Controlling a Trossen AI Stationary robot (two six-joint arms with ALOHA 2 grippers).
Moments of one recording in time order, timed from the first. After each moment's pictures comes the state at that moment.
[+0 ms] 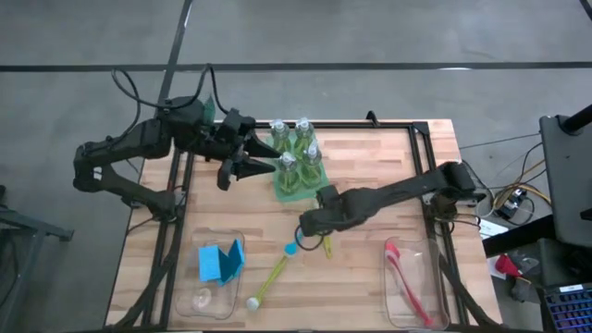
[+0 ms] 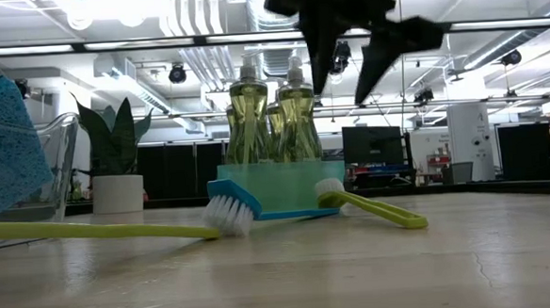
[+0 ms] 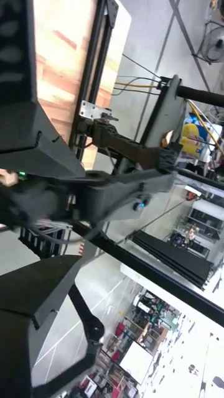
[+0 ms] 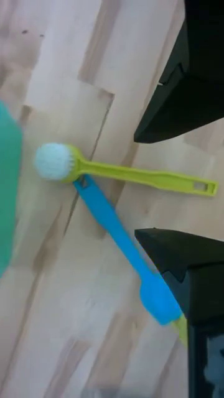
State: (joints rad) left arm 0.09 1.21 1.58 -0.44 0.31 -0.38; right arm 0.24 1.87 1.60 -1.09 0.29 1.48
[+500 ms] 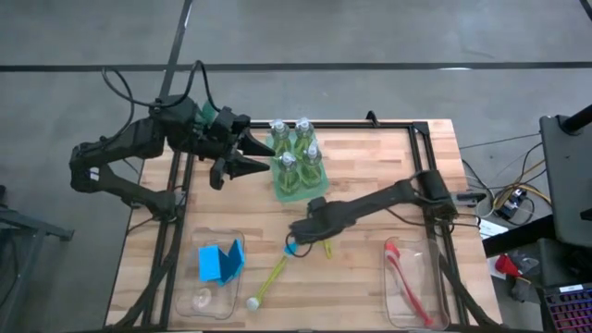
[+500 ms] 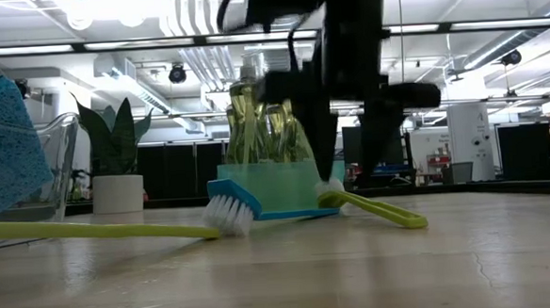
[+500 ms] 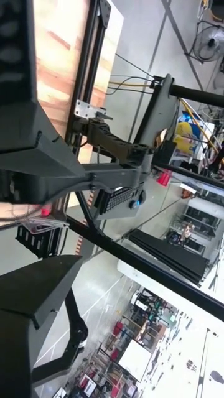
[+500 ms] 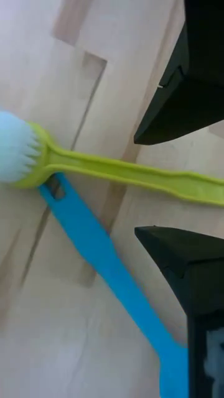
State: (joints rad) left arm 0.09 1.18 1.58 -0.44 0.31 -0.37; right arm 0.23 2.09 1.60 -1.04 0.22 1.47
